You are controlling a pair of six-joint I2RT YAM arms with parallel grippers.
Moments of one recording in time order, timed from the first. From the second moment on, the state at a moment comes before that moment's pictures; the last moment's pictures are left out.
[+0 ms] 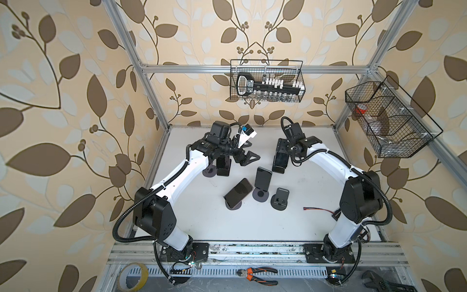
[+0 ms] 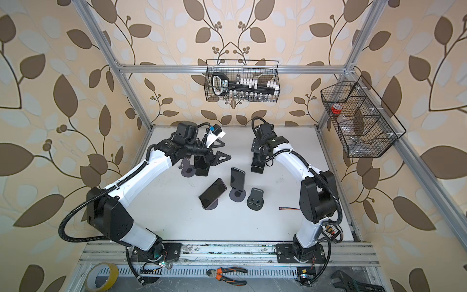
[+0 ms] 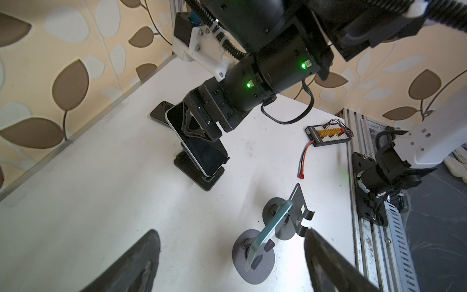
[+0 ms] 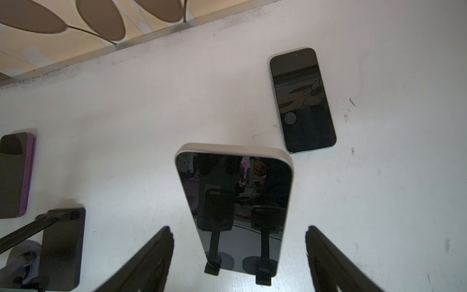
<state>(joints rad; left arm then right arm) -0.44 1.55 1.42 -0.48 0.73 0.29 0.34 1.77 1.48 -0.64 0.25 0.57</state>
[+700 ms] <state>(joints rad) -0.47 1.58 1.44 -0.48 0.73 0.29 0.34 1.85 1.53 -0.61 0.24 0.57</state>
